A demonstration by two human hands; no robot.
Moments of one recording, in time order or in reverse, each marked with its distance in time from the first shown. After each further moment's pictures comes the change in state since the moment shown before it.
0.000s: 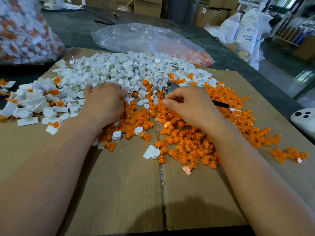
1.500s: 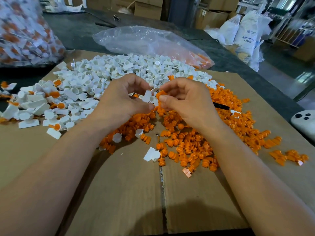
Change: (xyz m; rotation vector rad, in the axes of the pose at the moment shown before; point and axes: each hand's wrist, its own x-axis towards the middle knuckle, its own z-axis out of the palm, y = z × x) left_hand -0.019 0.036 -0.017 -1.019 0.000 0.035; right_hand -0.005 -0.015 0.000 0.485 0.113 -0.063
